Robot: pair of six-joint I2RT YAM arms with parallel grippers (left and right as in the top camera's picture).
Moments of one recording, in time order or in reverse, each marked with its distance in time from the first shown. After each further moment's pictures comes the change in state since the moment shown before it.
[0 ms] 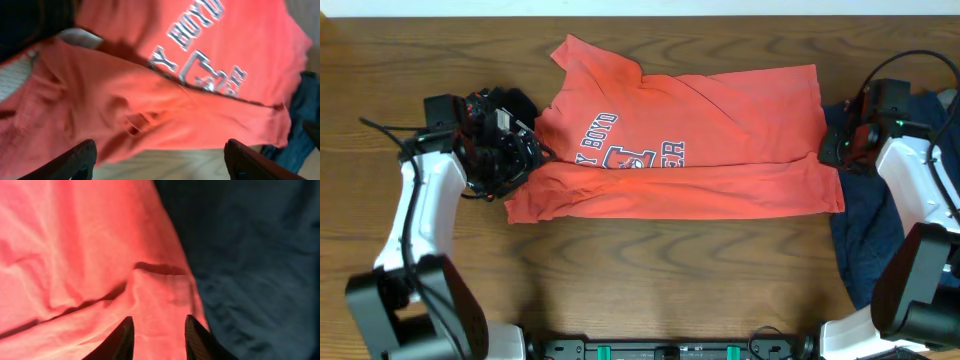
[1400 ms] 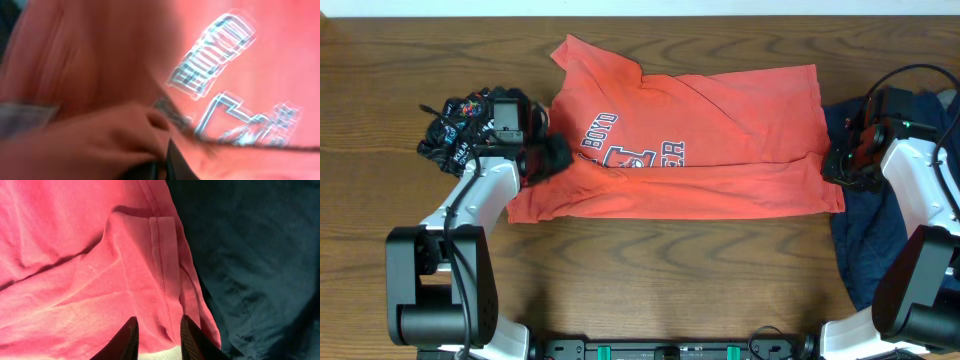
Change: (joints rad) left arm -0.226 0.124 -0.149 0.544 -0.229 -0.183; right arm -0.012 -0.006 0.000 -0.166 0.003 -0.008
